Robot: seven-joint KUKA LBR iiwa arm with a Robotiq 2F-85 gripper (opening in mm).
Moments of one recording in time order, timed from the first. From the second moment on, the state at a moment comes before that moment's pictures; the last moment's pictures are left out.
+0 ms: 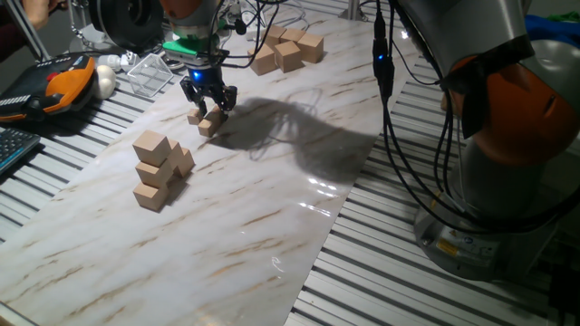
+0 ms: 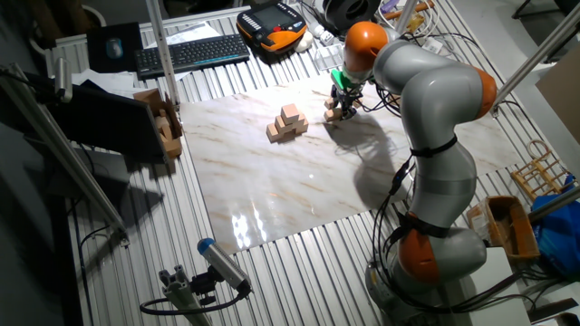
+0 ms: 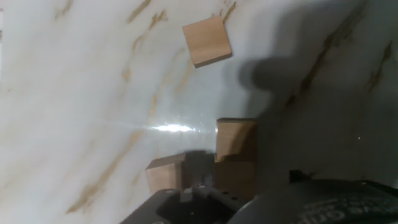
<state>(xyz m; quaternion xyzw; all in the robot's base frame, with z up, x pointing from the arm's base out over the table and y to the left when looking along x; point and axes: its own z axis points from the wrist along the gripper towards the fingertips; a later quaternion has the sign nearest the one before) 0.642 -0.050 0.050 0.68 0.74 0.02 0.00</state>
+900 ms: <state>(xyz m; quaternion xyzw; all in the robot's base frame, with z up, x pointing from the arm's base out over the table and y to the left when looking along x) 0.642 -0.050 0.043 0.68 0.74 0.01 0.00</state>
